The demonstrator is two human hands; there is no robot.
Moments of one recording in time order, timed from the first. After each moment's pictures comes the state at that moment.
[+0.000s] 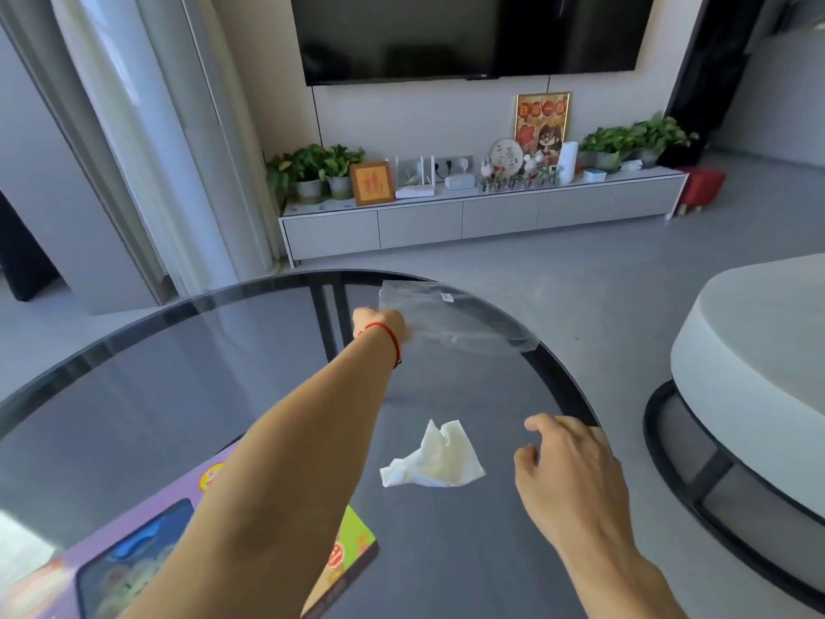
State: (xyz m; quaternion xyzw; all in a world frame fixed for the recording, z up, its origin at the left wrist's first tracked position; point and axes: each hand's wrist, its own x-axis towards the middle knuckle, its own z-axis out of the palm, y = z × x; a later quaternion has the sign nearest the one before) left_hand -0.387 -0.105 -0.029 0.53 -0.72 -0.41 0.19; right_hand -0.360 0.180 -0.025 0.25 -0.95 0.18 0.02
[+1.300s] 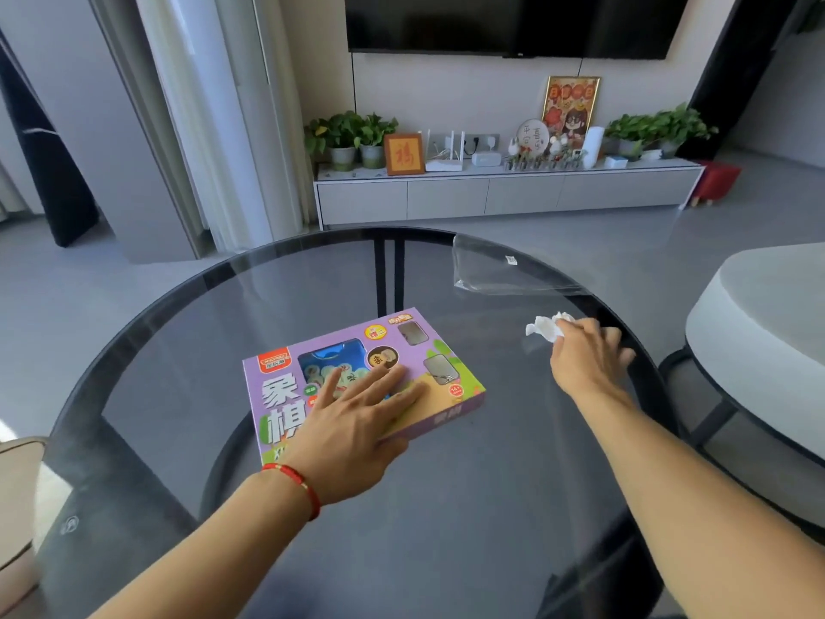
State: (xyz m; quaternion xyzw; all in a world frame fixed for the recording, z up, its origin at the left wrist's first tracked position) left_hand -0.050 -0.029 -0.035 0.15 -0.99 -0.04 0.04; right_hand -0.365 0.120 -0.055 0.22 -0.97 0.12 0.06
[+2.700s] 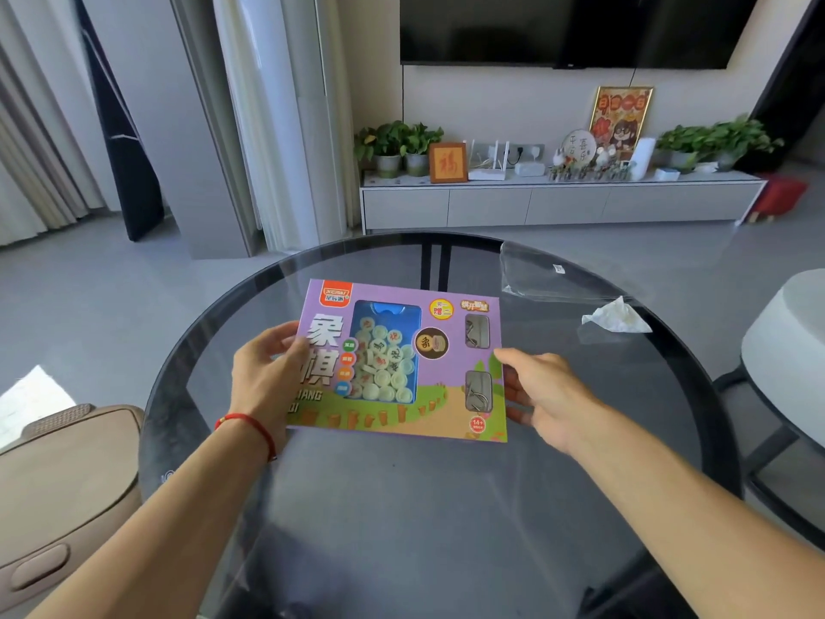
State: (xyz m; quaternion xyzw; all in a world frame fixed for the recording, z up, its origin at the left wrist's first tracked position) left_hand 0.023 -0.086 0.008 0.46 -0.55 -0.56 0.42; right_hand -0.211 0.080 -0.003 0.16 -0.71 0.58 -0.37
